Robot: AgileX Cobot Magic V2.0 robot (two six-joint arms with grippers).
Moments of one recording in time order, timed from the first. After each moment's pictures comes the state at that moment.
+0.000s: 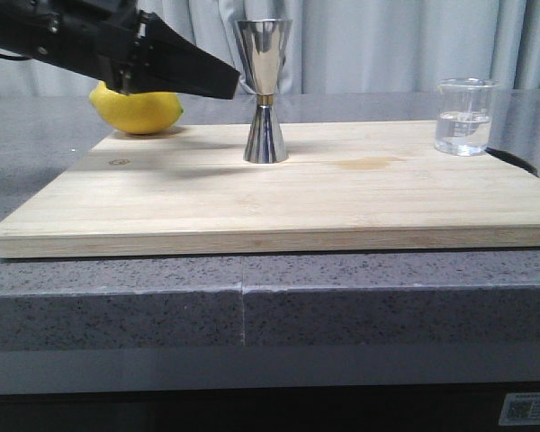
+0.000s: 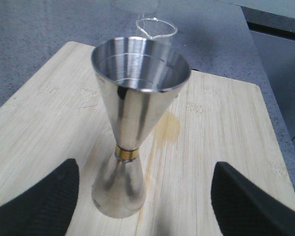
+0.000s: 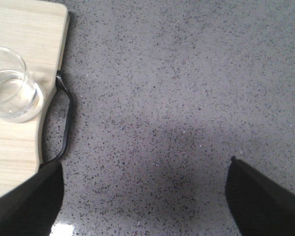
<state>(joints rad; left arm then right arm) -0.22 1.92 -1.35 -1.41 1.18 1.85 0.02 1.24 -1.15 -0.10 0.81 -0.11</state>
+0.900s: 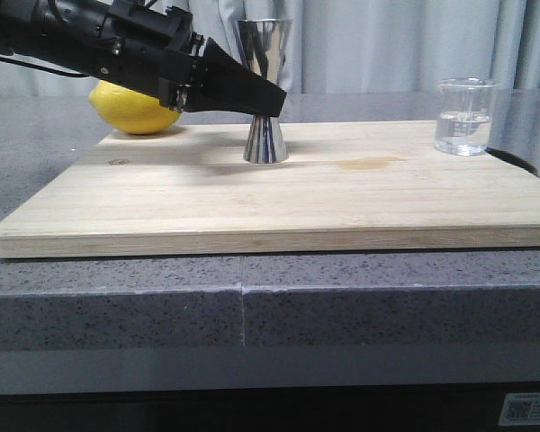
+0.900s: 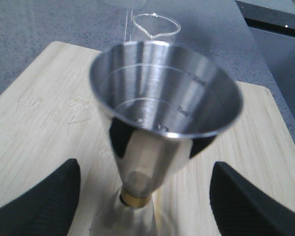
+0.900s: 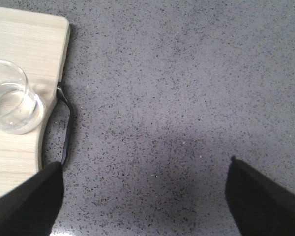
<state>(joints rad) -0.30 2.03 -1.47 -1.41 1.16 1.82 0.02 1.25 -1.15 -0.10 0.78 -0.12</state>
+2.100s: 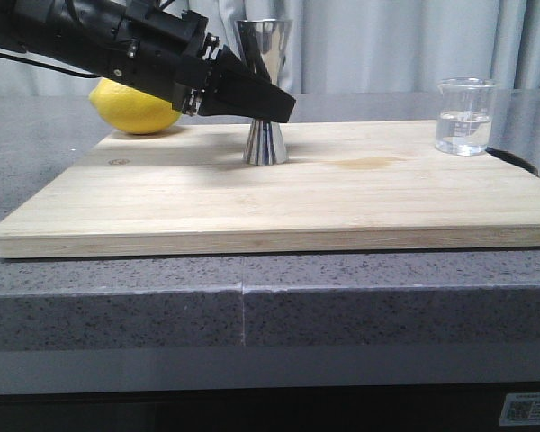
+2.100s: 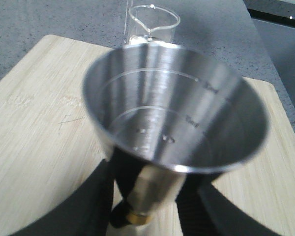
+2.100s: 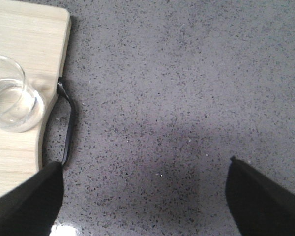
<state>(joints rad) -0.32 2.03 -1.48 -1.39 1.12 1.79 0.02 1.27 -1.15 -0.09 0.77 -0.12</state>
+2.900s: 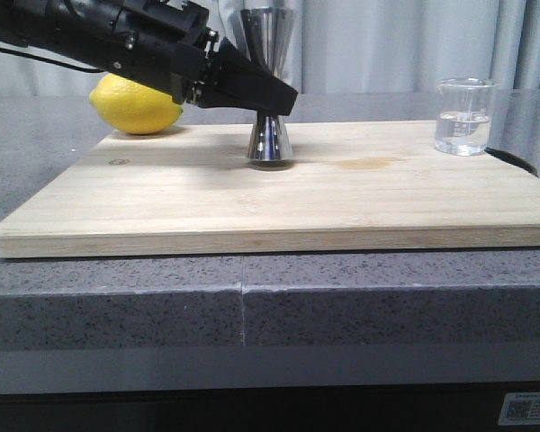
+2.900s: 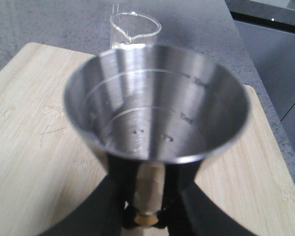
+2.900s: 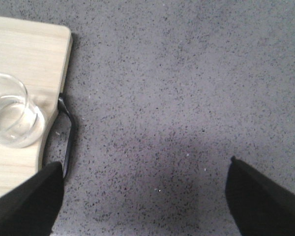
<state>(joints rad) -0.34 2.03 -1.50 -1.38 1.17 1.77 0.01 1.27 -1.15 -0.09 0.72 -0.12</state>
